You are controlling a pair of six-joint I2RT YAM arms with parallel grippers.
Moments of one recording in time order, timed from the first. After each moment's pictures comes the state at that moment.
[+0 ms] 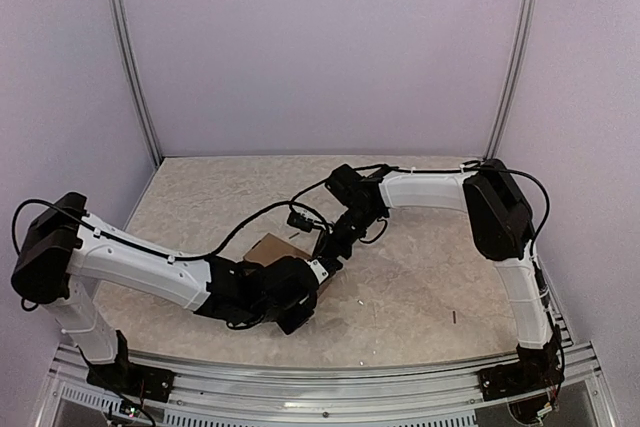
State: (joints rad) left arm -1.25 1.69 0.94 -0.21 -0.43 -0.16; right arm 0.77 2.30 1.79 -0.73 -0.73 -0.44
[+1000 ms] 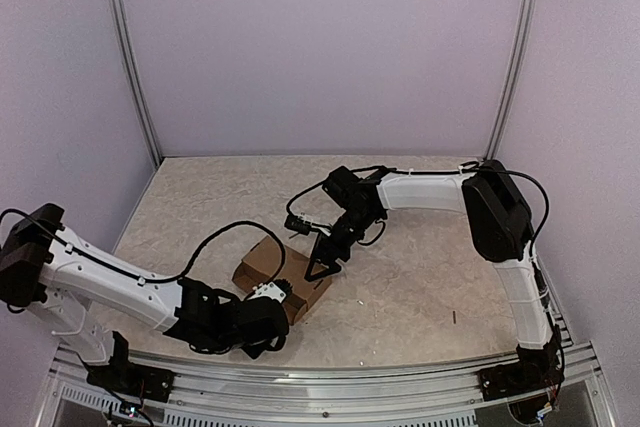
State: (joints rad) left arm -1.36 1.51 0.73 -0.43 -0.56 -0.53; right arm 0.78 2.30 1.79 -0.73 -0.74 -0.44
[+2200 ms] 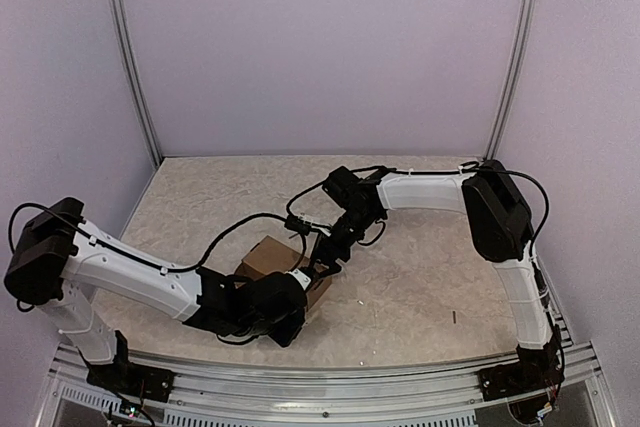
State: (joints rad) left arm -1.27 1.64 0.82 -0.16 -0.37 -0.44; right arm 0.78 2.30 1.79 -0.74 -0.74 -0.44
